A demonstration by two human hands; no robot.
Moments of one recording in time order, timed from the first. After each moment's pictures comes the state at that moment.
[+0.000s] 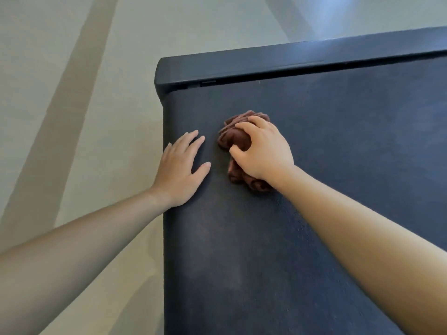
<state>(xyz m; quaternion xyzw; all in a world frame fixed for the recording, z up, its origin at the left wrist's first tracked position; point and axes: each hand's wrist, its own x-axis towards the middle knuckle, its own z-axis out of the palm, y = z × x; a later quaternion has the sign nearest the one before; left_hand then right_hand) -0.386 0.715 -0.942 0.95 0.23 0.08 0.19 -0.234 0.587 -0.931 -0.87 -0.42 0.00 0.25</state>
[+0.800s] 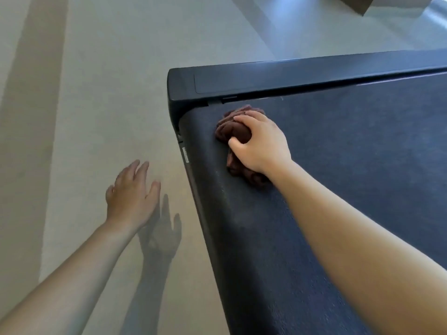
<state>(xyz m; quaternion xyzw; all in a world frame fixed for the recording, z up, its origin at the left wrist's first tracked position) -0.439 0.883 -1.011 0.91 0.35 0.05 0.20 -0.245 0.705 -0.924 -0.91 -0.34 -0.02 0.26</state>
